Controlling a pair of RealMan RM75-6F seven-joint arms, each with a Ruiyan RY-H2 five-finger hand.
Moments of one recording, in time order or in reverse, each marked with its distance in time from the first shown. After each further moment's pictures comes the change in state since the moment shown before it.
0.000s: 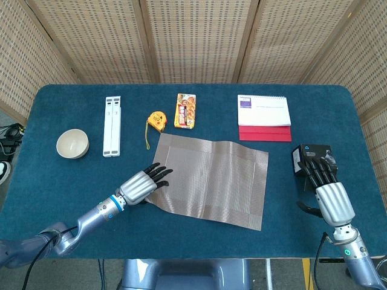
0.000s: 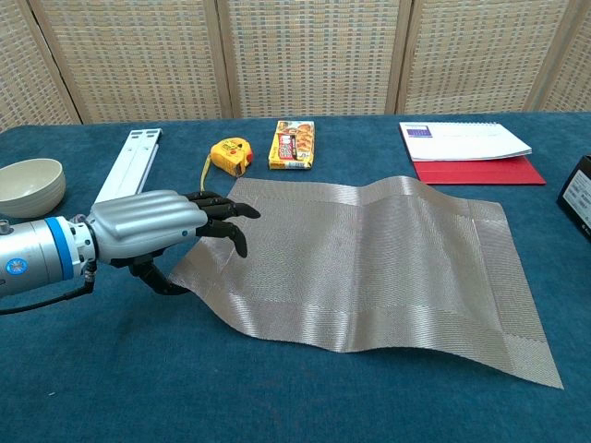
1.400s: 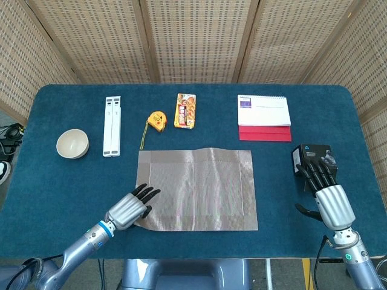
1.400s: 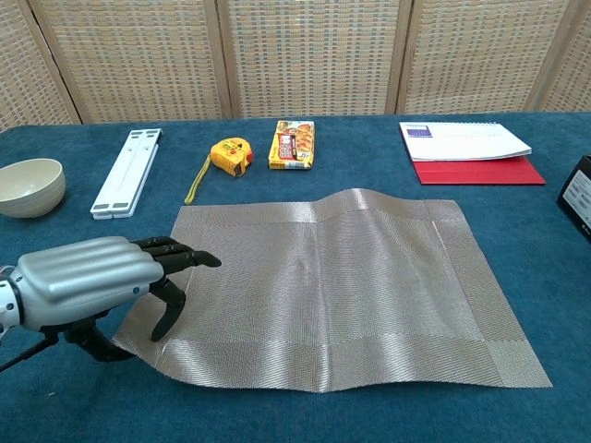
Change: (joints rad) left arm 0.153 0.168 0.055 -0.484 -0.228 -0.026 0.480; right arm -0.015 0.012 -0.003 -0.023 -0.046 0.046 0.008
